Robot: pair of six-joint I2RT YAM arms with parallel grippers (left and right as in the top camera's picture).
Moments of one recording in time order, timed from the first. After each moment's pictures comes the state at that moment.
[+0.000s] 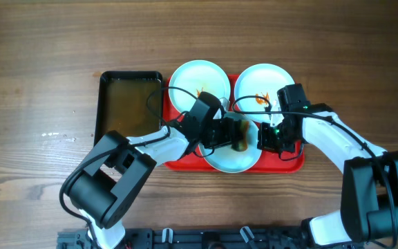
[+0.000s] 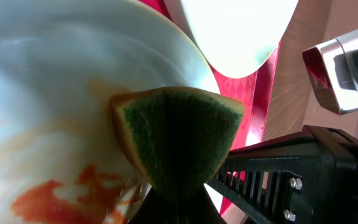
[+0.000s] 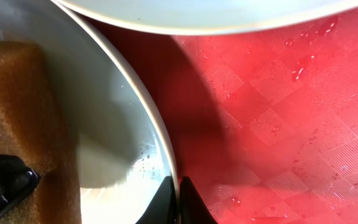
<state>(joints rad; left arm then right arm) -0.69 1.89 0.89 0.16 0.55 -0.94 0.17 1.65 0.83 -0.69 -0.34 0.28</state>
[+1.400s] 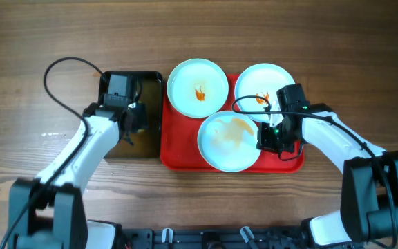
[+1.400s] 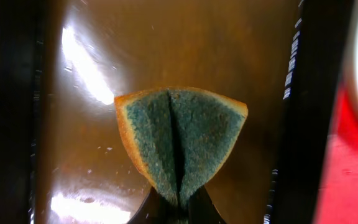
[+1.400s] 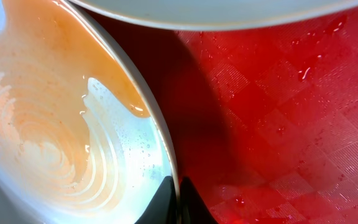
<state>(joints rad) -0.19 1.56 0.90 -0.55 -0.11 -0.26 0.17 1.65 0.83 -0.69 -0.35 0.29</state>
